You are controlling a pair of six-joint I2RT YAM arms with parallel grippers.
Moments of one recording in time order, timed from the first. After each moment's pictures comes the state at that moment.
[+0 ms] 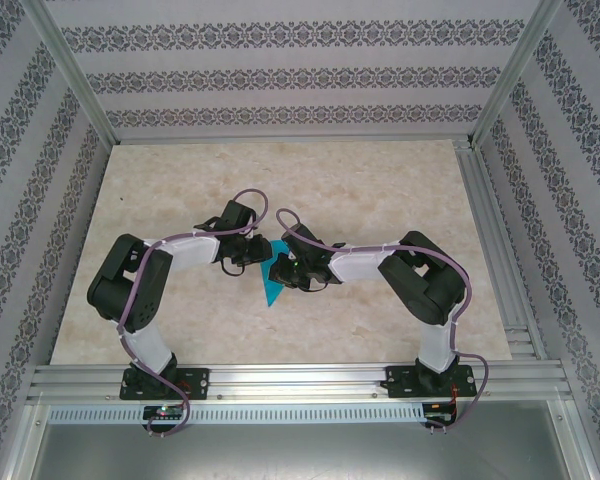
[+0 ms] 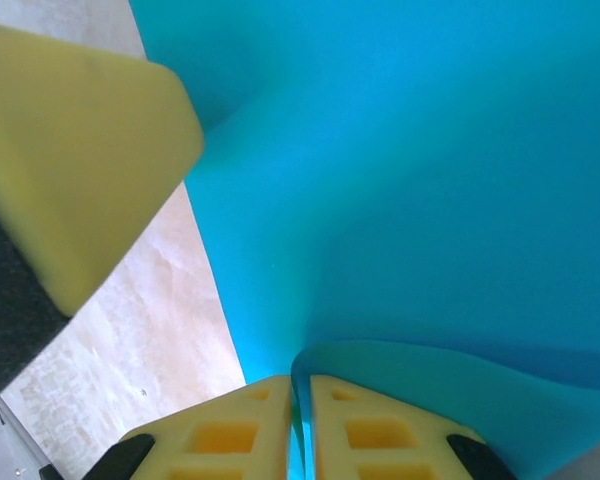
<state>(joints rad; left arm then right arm) -0.45 1.75 0.92 -0.22 0.30 -0.64 0.82 1.91 1.00 -0.01 -0.32 1.02</state>
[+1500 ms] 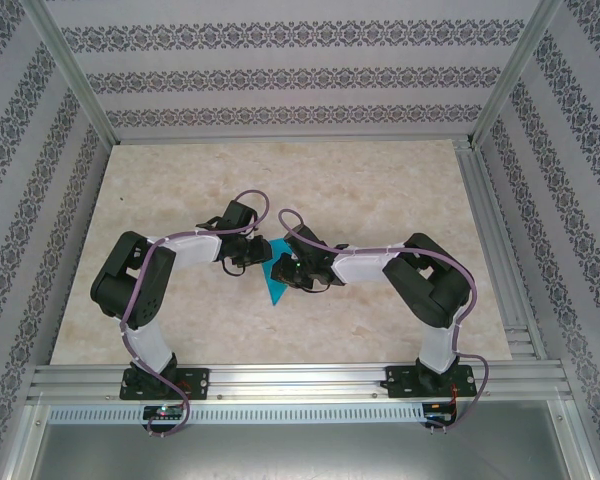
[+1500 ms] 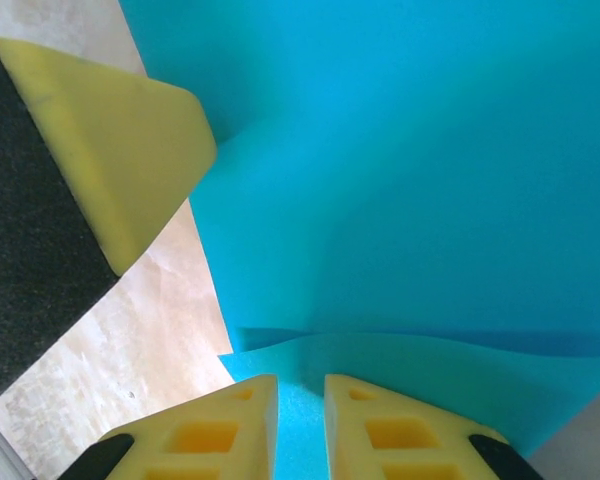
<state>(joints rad) -0.45 1.78 0.94 -0.24 0.30 -0.64 0.82 1.88 0.97 -0.01 -0.28 1.02</state>
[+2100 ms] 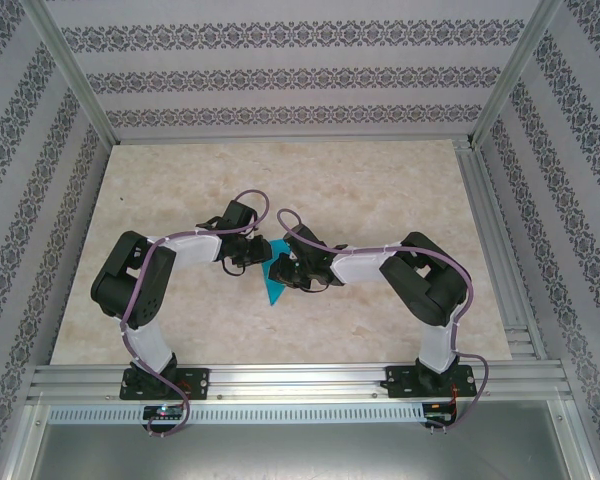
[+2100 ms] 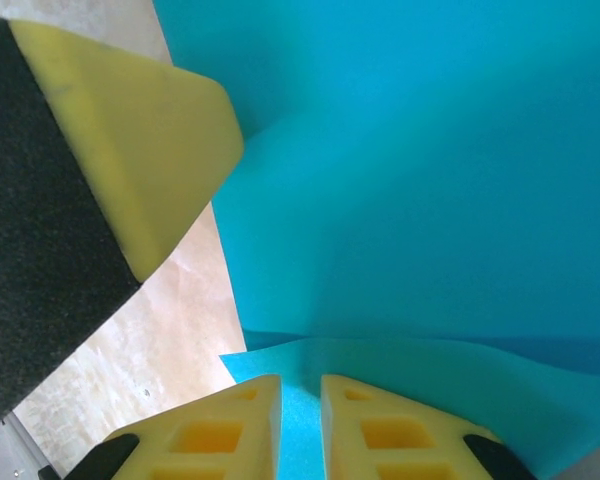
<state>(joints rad) -0.45 1.78 0.94 -0.24 0.30 -0.64 0.82 1.90 0.97 0.03 -0.31 1.01</state>
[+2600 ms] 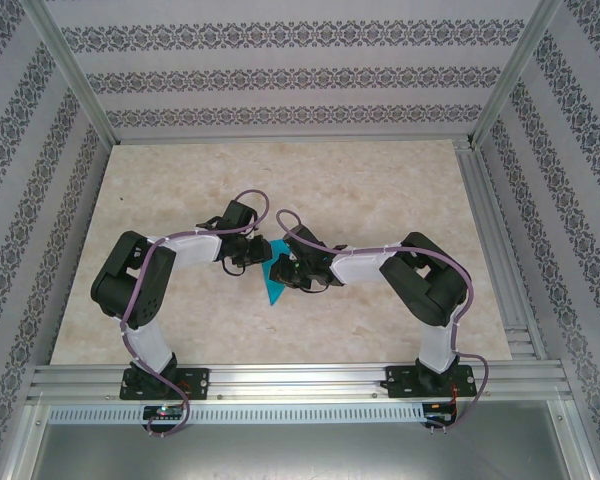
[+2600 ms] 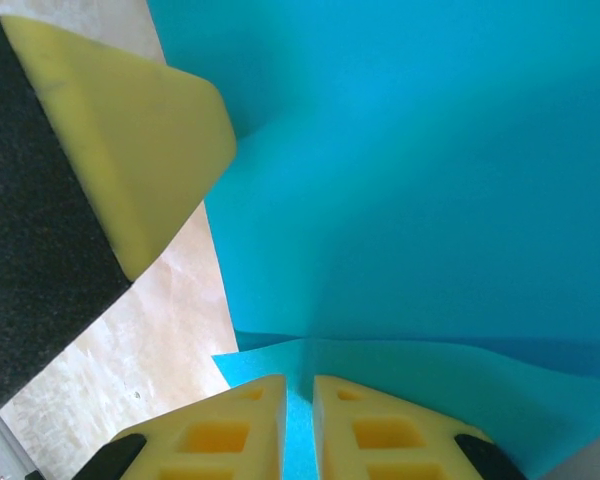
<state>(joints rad) -0.45 1.78 0.94 -0.24 0.30 -0.64 0.82 1.90 0.97 0.02 -0.29 1.00</state>
